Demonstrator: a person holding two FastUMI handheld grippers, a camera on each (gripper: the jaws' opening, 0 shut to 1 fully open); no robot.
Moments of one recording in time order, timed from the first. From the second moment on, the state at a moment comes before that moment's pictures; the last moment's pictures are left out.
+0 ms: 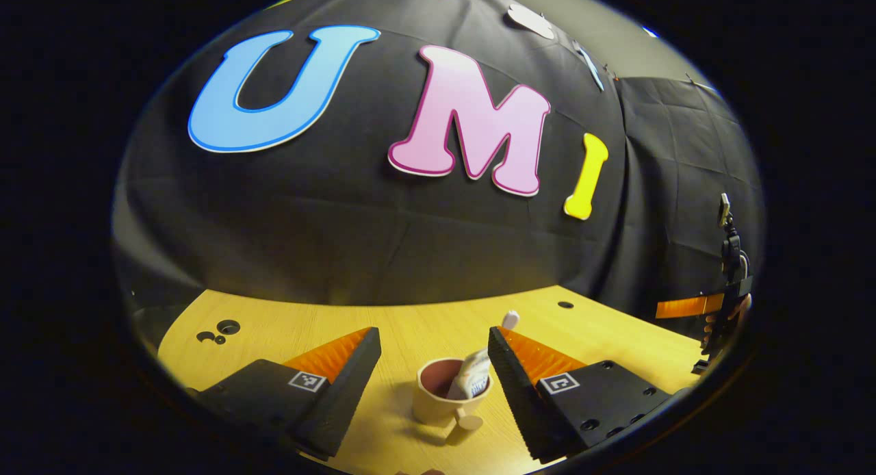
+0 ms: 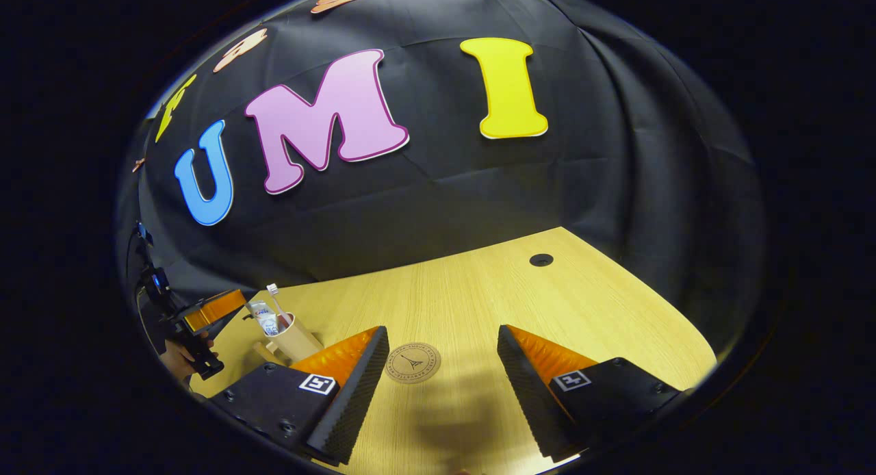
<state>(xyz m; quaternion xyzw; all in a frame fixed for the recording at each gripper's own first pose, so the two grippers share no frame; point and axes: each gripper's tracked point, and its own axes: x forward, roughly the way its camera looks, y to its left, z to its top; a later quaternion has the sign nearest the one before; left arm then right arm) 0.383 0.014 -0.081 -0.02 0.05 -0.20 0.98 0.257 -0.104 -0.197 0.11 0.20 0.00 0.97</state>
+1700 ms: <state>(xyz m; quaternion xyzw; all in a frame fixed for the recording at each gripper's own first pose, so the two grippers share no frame) 0.385 -0.007 -0.235 0.12 0.55 -0.11 0.82 0.214 -0.309 -0.199 0.11 0.23 -0.12 0.96</state>
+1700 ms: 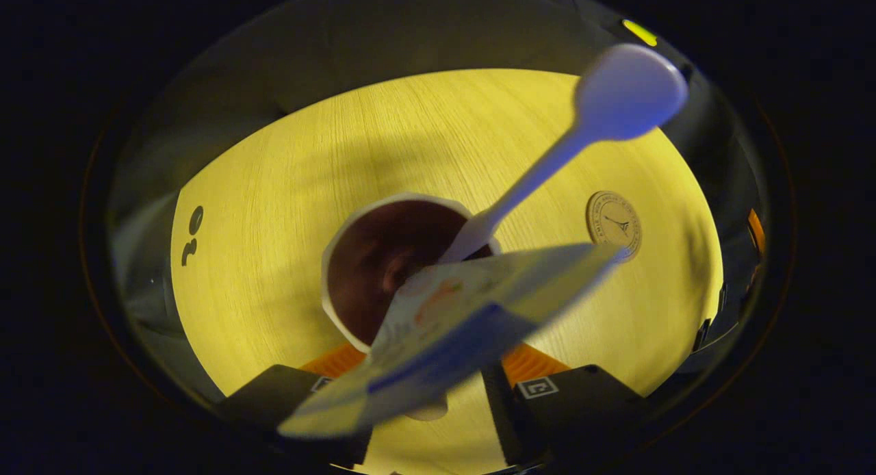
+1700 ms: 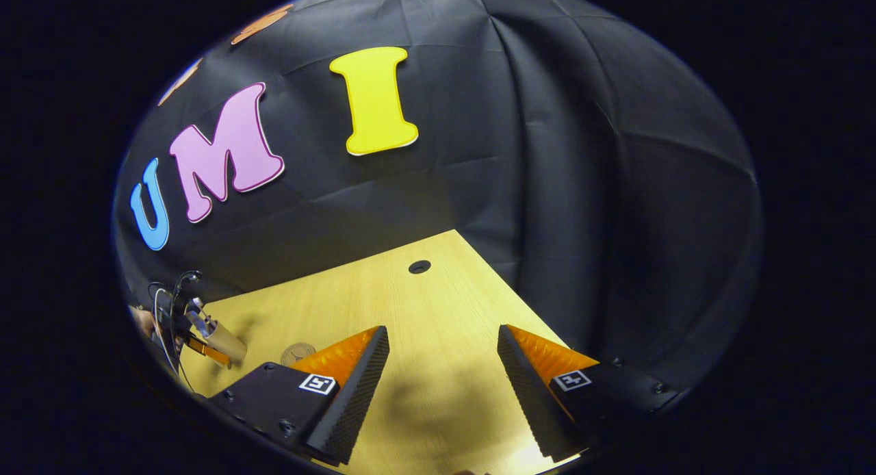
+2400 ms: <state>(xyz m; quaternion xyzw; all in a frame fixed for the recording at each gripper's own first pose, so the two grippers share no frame) 0.377 -0.020 -0.234 0.08 0.55 -0.10 0.82 0.188 -0.284 -0.218 0.11 0.27 -0.11 0.95</state>
